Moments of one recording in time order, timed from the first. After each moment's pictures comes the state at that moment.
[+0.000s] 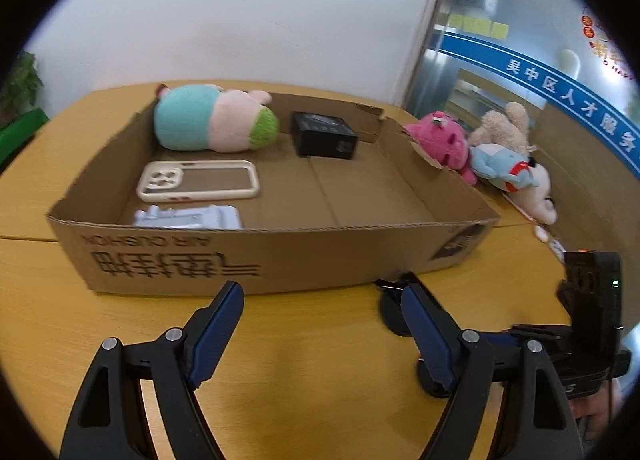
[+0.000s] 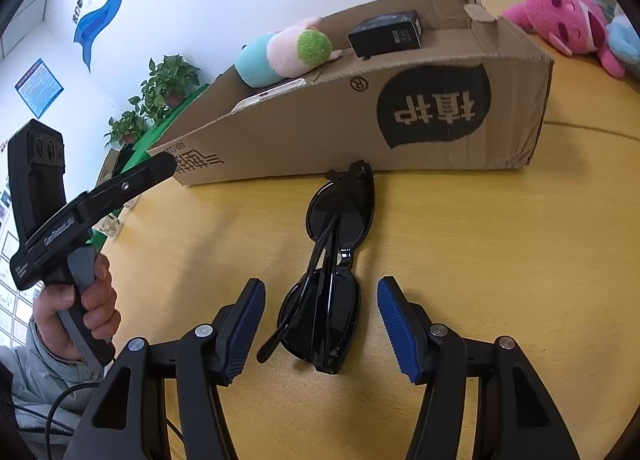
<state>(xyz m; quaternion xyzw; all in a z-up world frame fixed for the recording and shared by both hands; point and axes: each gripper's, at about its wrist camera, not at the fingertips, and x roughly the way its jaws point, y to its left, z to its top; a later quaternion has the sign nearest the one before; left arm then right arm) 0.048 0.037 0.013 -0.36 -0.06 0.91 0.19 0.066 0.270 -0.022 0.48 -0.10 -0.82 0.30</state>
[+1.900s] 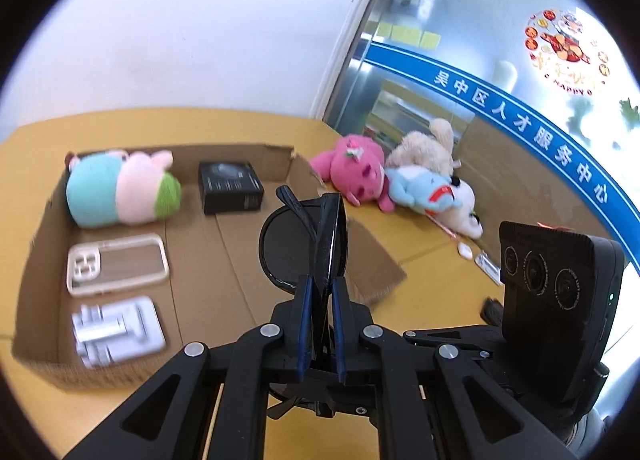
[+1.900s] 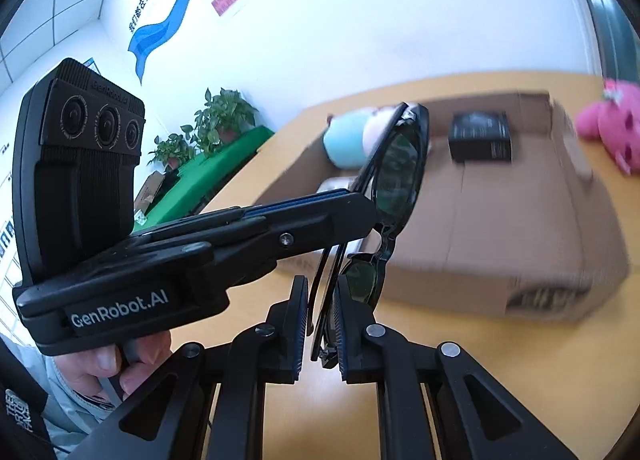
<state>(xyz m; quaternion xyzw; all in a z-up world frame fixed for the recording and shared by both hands) -0.004 0.073 0.094 -0.34 -0.07 0.88 0.31 0.043 0.188 0.068 0.37 -0.09 -0.85 0.37</state>
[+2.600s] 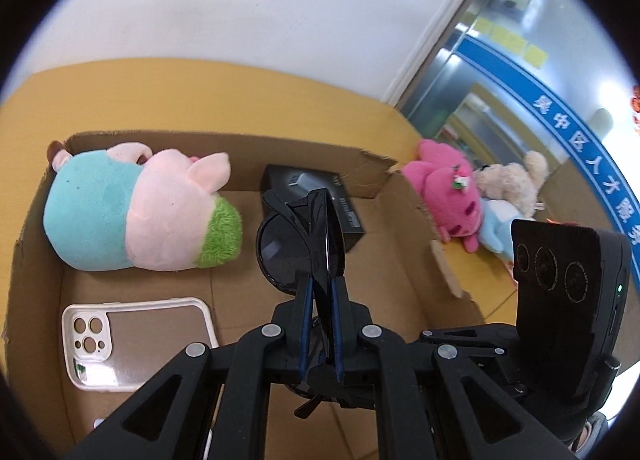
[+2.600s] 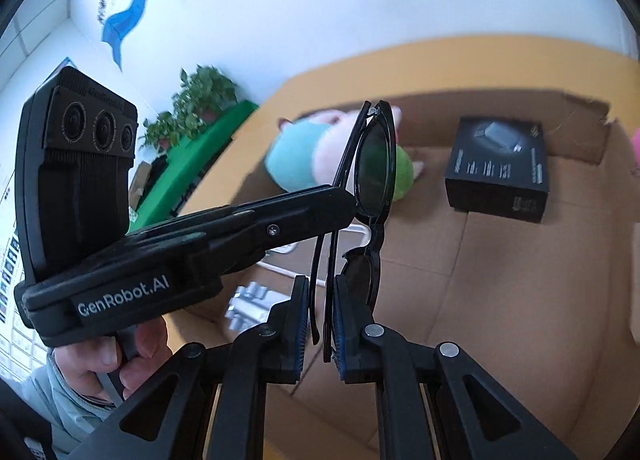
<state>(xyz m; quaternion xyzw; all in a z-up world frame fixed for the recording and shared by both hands) -0.186 0.053 0.044 -0.44 -0.11 0.86 0.23 -0.150 0.156 0.043 0.48 -0.09 -0.78 0.39</state>
